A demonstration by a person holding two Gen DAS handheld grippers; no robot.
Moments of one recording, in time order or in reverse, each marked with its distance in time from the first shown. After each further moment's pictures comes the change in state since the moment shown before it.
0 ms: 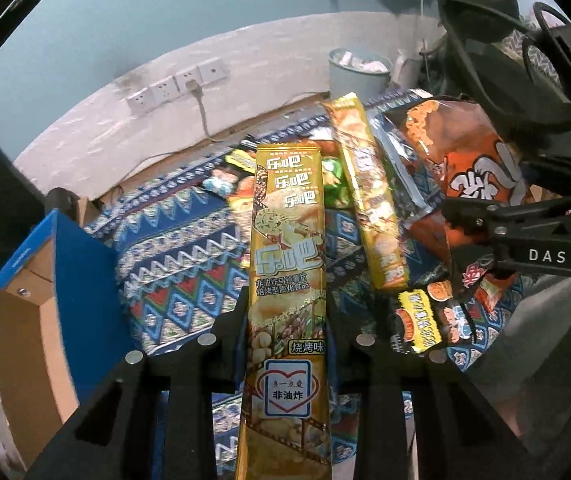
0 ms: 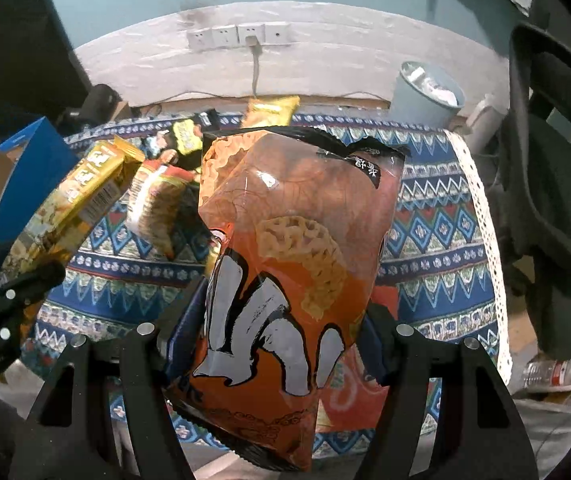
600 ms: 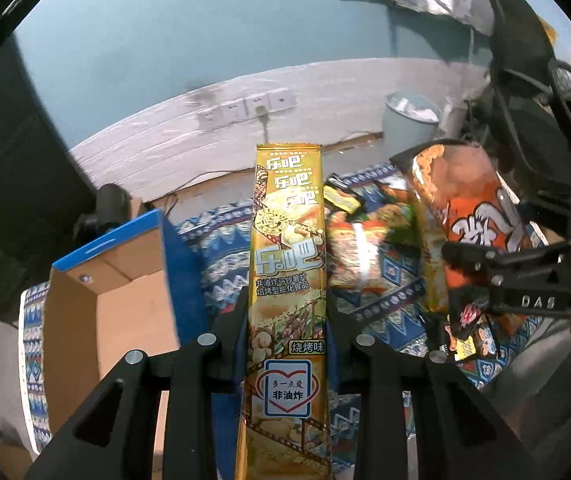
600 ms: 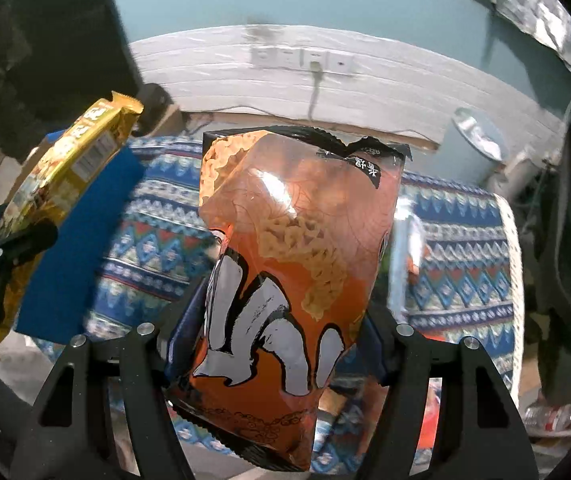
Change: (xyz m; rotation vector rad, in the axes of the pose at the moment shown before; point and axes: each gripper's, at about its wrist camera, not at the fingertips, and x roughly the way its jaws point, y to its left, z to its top) left arm -0.061 0.075 -0.009 -0.137 -0.111 0.109; right arm -0.015 0.082 0.033 -0.142 -0.046 0.105
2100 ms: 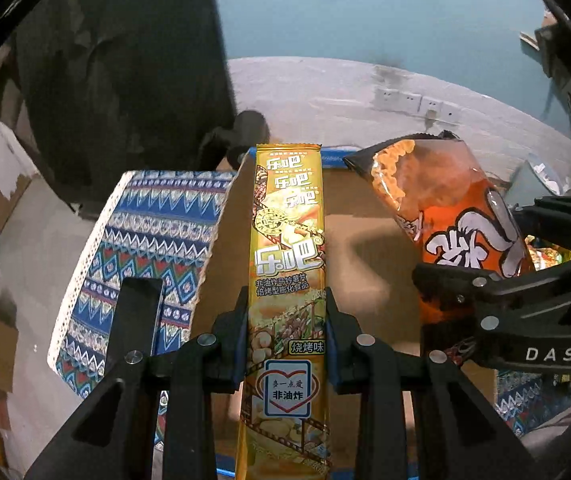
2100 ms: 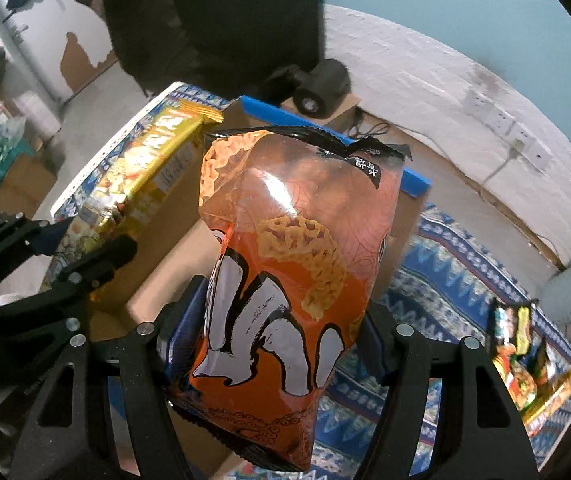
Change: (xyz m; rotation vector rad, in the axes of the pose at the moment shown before) left arm 0.002 0.213 -0.096 -0.409 0.056 0.250; right arm 0.074 0.265 0.101 -0.410 0.112 0.289
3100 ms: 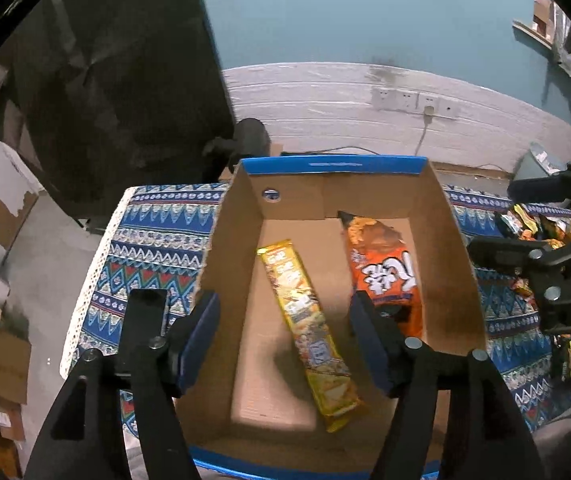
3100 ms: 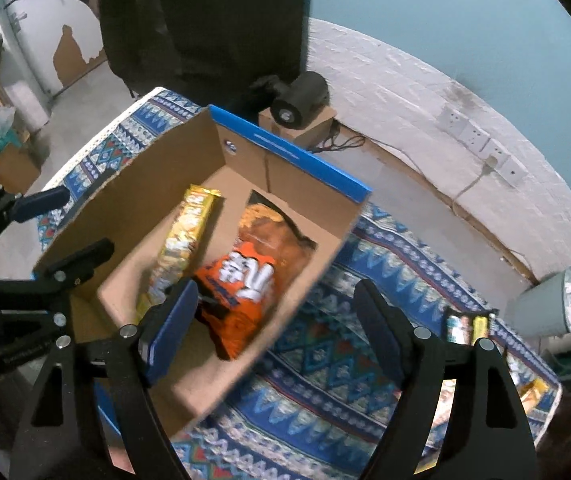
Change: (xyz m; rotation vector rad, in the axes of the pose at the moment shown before) left arm -0.010 -0.021 0.007 0.062 -0.019 0.030; right arm -0.036 -0.035 -0.016 -0.034 -0.048 -0.104
